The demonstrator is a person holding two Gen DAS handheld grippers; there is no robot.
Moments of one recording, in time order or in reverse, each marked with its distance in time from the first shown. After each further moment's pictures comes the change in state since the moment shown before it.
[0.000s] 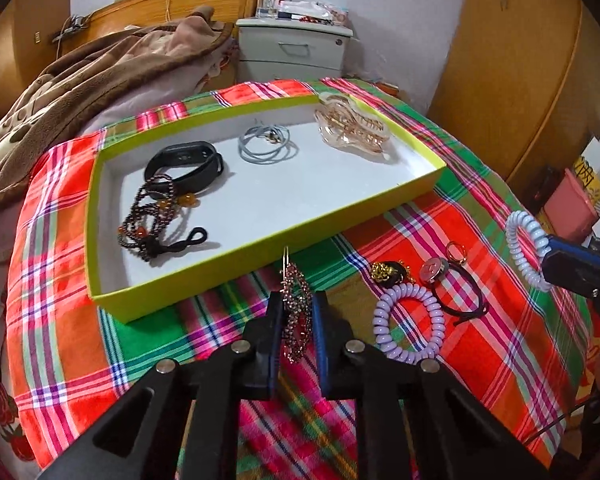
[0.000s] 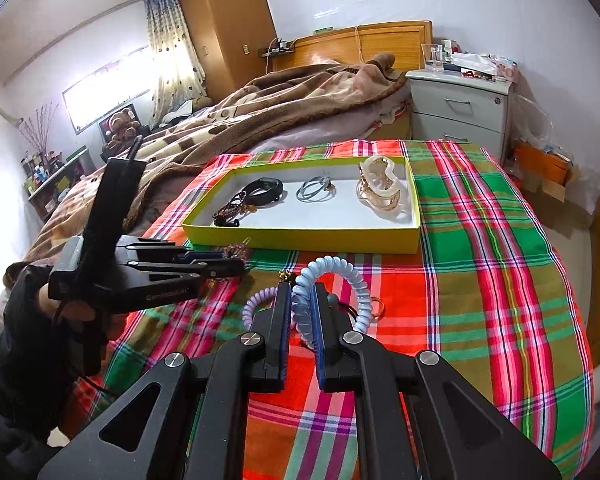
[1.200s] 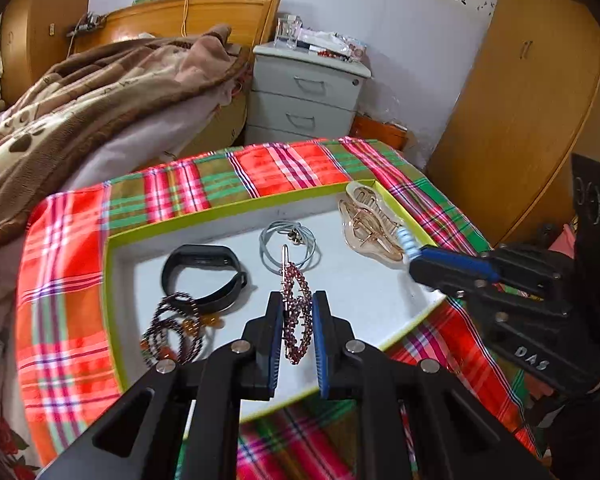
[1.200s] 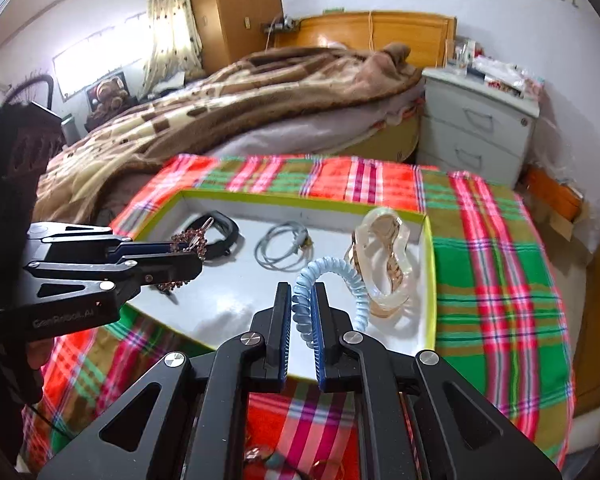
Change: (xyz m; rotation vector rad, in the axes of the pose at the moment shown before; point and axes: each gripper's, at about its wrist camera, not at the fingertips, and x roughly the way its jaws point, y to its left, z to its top) left arm 0.010 0.030 0.080 -0.081 -0.069 -0.043; right arm 0.108 -0.023 0.083 -0.097 0.101 -0.049
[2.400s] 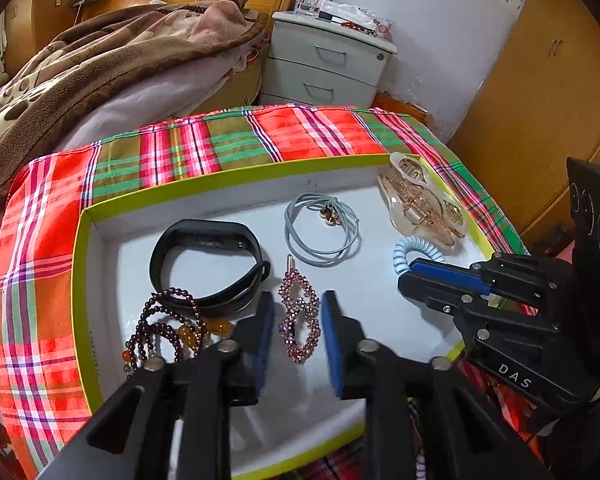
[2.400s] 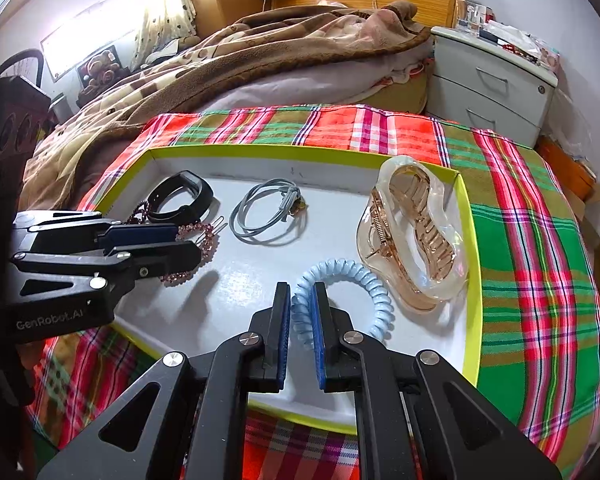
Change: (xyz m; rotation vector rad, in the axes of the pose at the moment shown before) left arm 0.042 0.017 -0.003 -0.059 0.088 0.024; right arm 0.048 -0.009 -0.002 0.013 0.126 0.008
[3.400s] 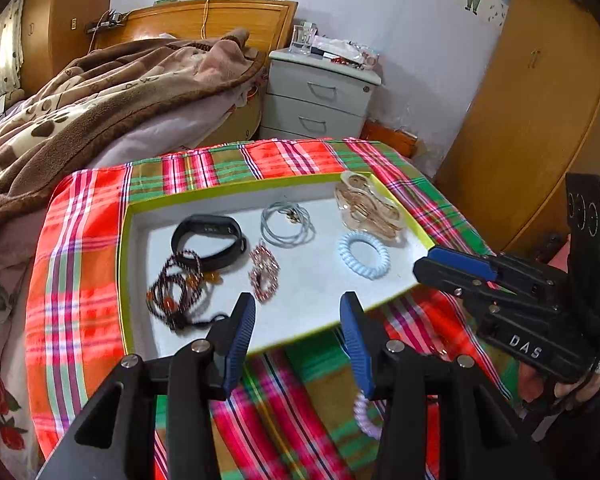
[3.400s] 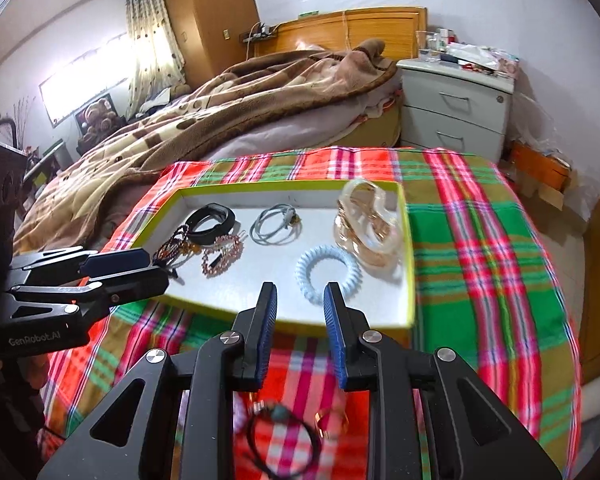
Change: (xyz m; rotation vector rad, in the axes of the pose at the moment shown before) left arm -0.075 -0.030 -0.040 0.002 -0.125 0.015; right arm -0.082 0.002 -0.038 0.094 -0.166 -0.013
